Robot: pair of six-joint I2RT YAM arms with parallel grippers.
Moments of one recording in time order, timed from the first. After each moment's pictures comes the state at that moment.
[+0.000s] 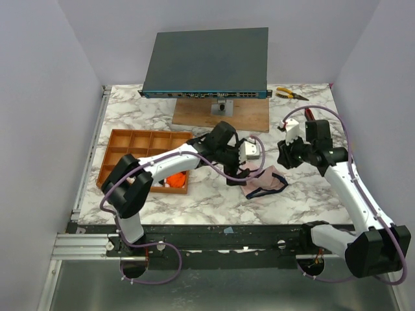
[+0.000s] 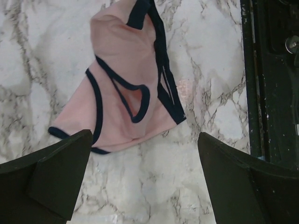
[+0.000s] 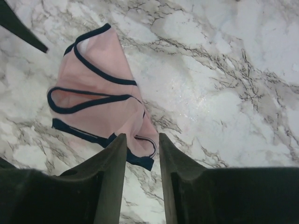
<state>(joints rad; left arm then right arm) -0.81 1.74 1.25 -0.26 0.67 0.44 0.14 1.12 0.92 -0.66 -0.32 -0.37</state>
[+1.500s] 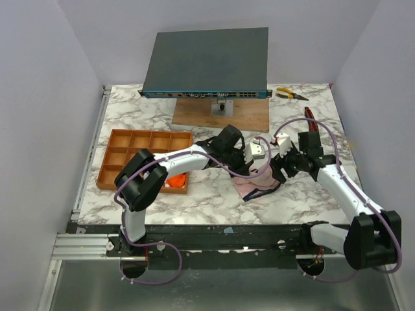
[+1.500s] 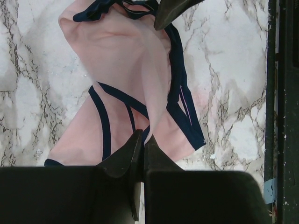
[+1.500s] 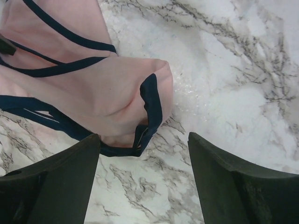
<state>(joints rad) -0.85 1.89 1.28 -0.17 0.62 0.33 0.13 1.14 0.73 -0.54 -0.34 -0.54</state>
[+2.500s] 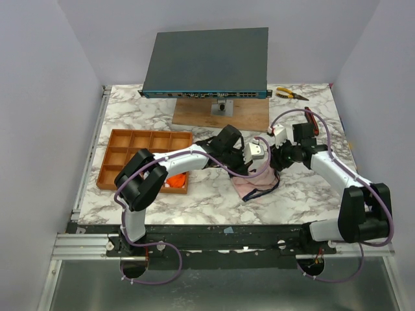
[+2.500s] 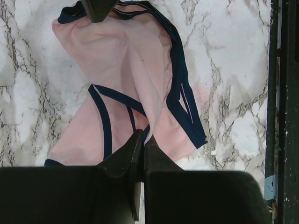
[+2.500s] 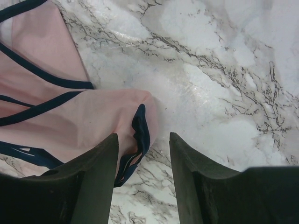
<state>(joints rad) -0.84 1.89 1.28 -0.19 0.62 0.34 0.13 1.37 0.81 -0.40 -0.36 -0.49</state>
